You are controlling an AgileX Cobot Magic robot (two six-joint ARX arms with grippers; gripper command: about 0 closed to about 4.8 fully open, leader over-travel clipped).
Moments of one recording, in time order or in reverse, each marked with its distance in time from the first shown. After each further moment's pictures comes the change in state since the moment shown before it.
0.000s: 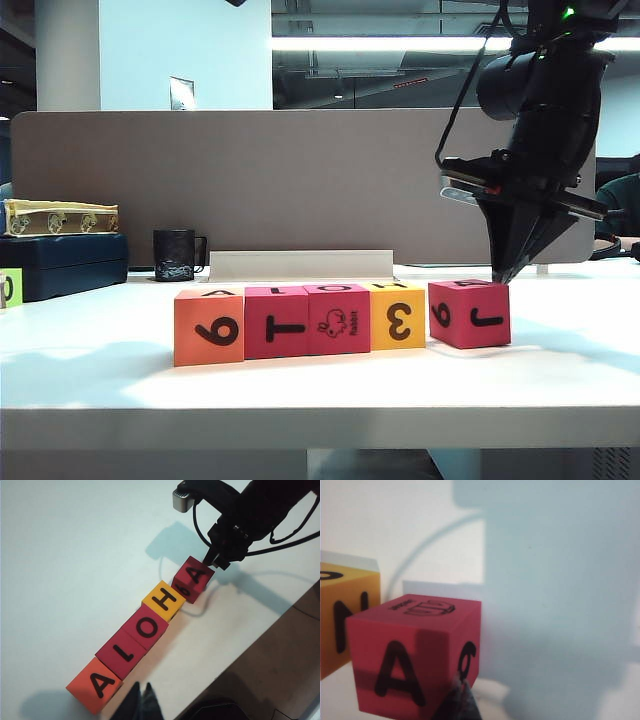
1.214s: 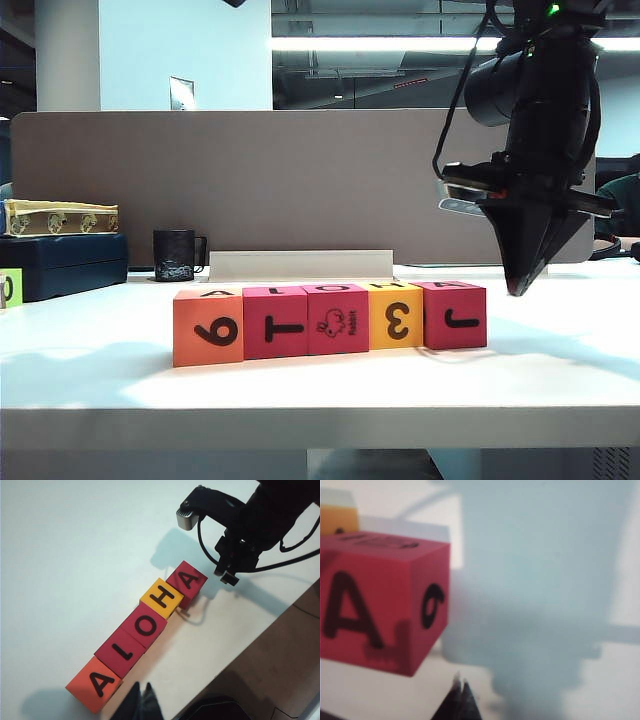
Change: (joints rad) left arm 0.000 0.000 0.000 -0.006 0.000 0.000; right arm 0.042 0.000 0.002 -0.110 0.058 -0.010
